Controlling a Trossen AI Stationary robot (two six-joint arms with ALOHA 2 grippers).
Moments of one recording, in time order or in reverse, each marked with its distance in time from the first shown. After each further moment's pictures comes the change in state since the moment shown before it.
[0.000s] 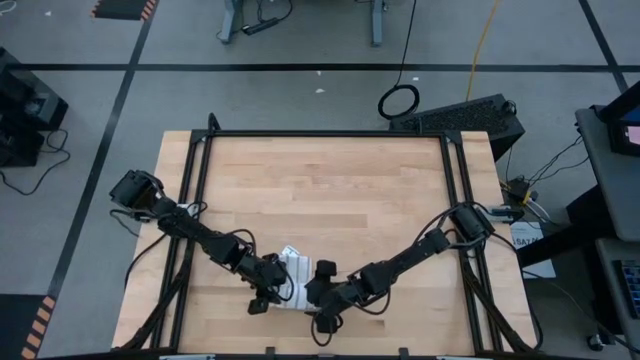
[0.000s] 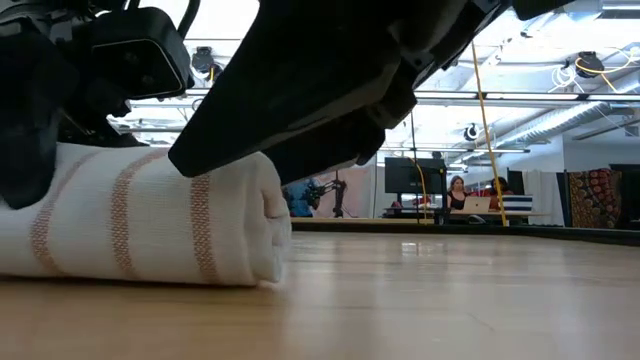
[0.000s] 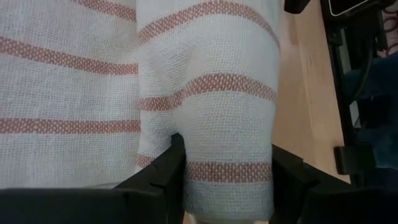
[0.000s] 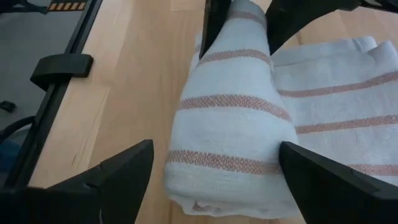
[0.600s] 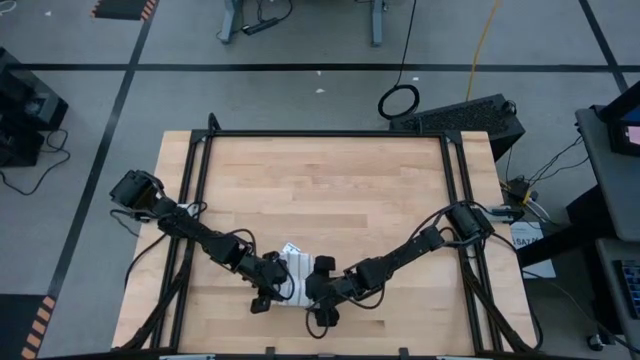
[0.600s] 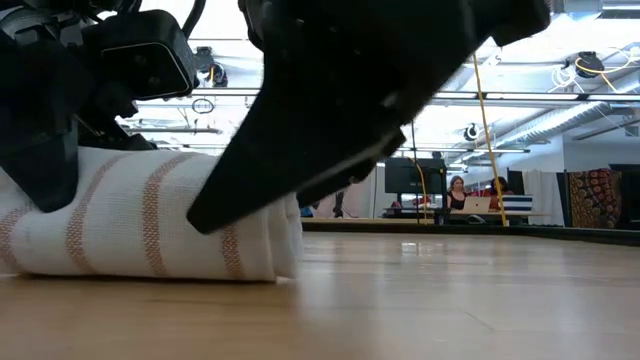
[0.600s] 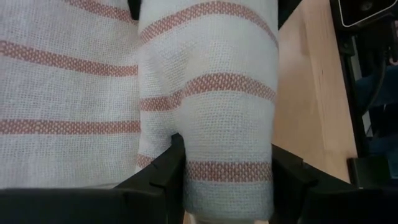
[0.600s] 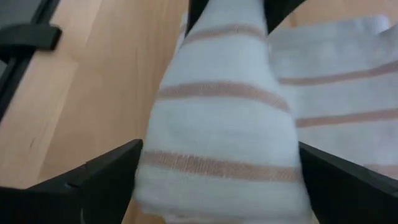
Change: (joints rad) left arm 0.001 0.001 -0.001 0.008 -0.045 0.001; right arm -0.034 0.017 -0.001 -0.036 -0.047 -0.048
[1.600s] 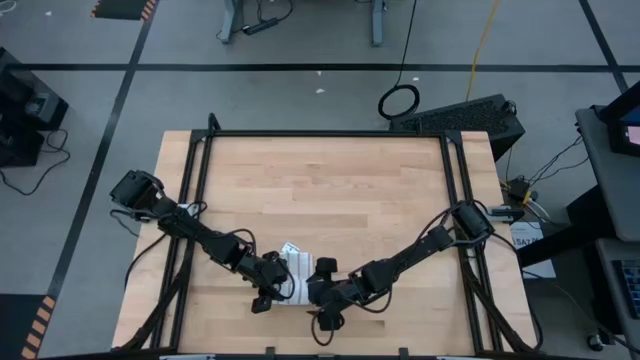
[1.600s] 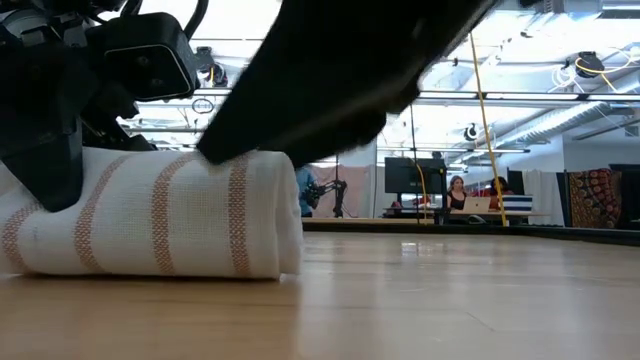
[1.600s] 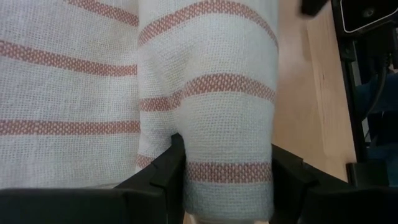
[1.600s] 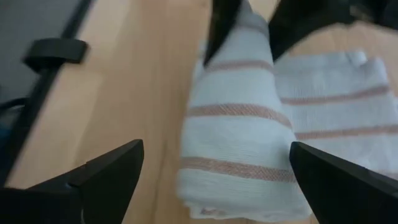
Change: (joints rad) left arm -0.004 0.000 0.000 0.006 -0.004 -0.026; right arm 0.031 -0.050 0.002 -0.025 0.057 -0.035
